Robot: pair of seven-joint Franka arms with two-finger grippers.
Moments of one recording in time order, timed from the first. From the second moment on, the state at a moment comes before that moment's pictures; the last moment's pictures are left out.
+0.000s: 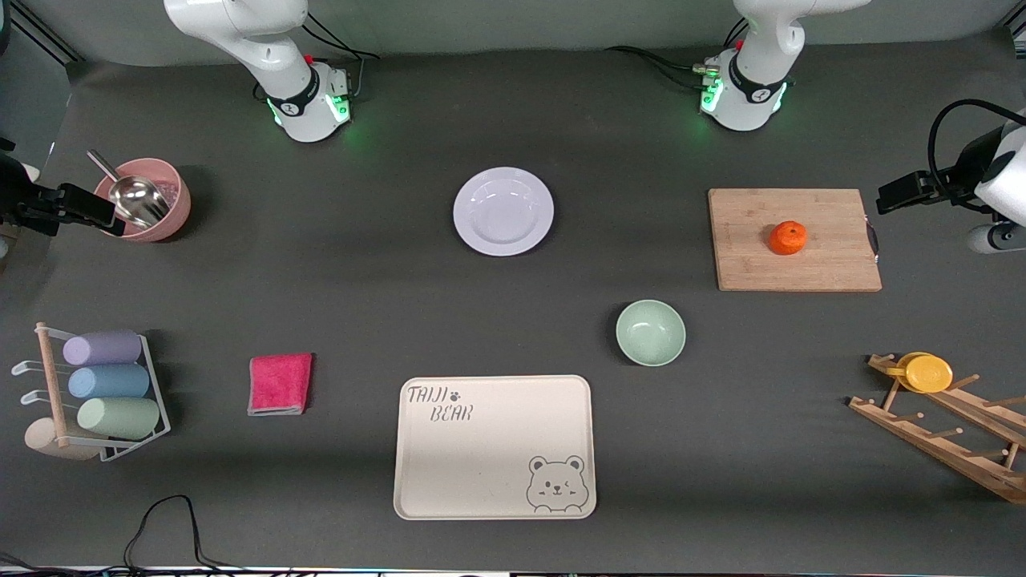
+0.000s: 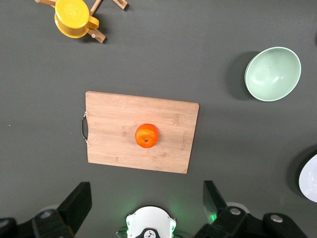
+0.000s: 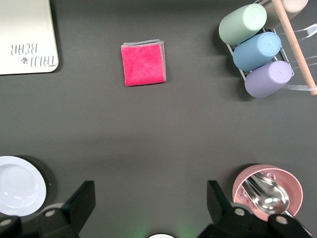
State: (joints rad) left arm 0.06 0.01 -0.07 -1.59 0.02 1.40 -0.11; right arm 0.05 0.00 -0.12 -1.56 0.01 1.49 -0.01
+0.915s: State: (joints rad) left arm 0.06 -0.03 -0.07 -1.61 0.02 1.35 -0.12; right arm 0.05 0.00 -0.12 -1.56 0.01 1.49 -0.01
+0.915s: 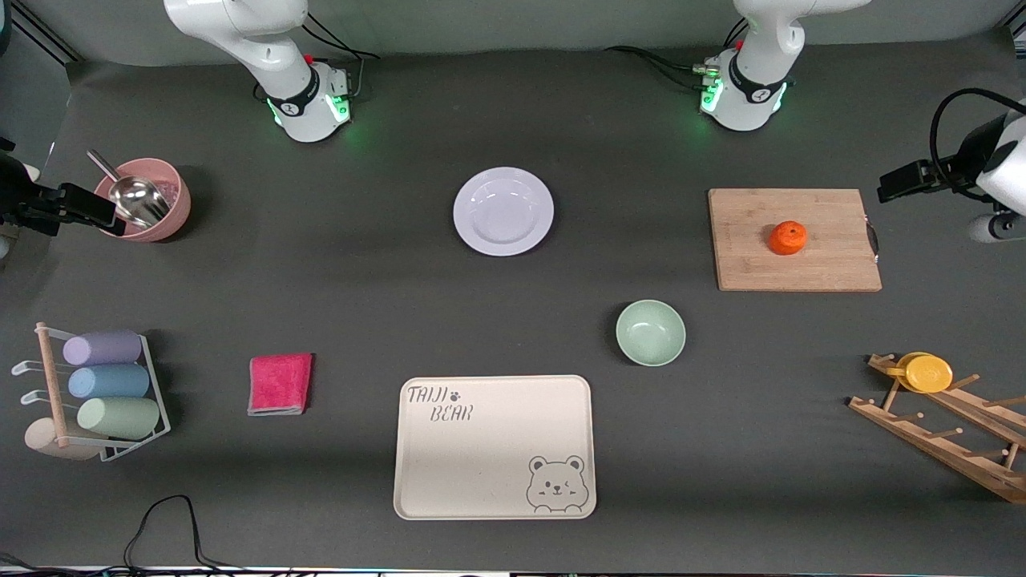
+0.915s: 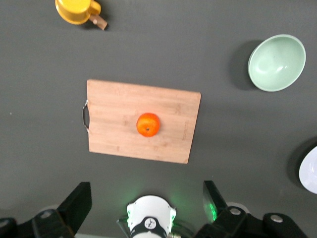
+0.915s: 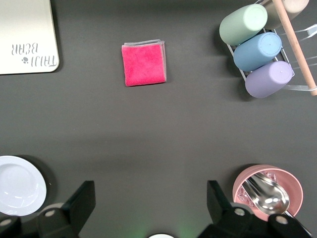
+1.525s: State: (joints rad) left arm 0.07 -0.40 -0.05 -2.14 0.02 1.54 -0.11; right arm 0.05 0.00 -0.12 -1.56 0.01 1.49 0.03
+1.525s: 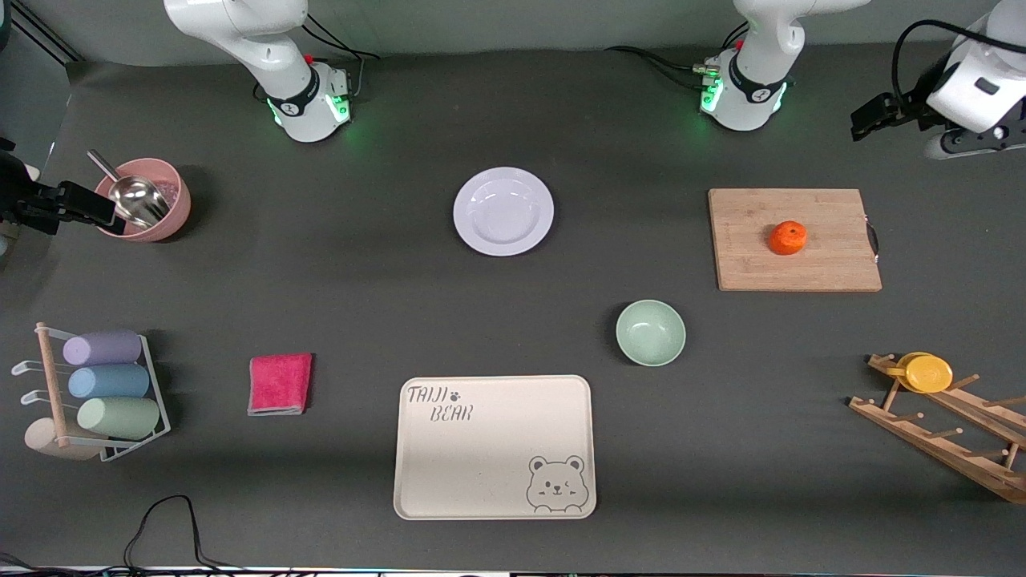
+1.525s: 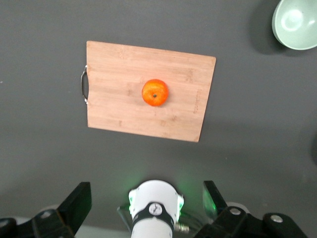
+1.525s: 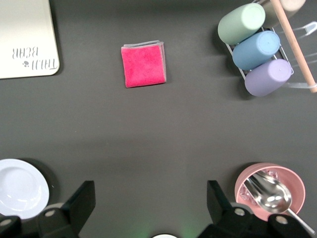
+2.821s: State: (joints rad) left arm 0.08 0.02 0.01 -2.66 0.02 2.48 -0.01; right arm 0.09 -0.05 -0.11 -1.63 0.01 1.51 0.07
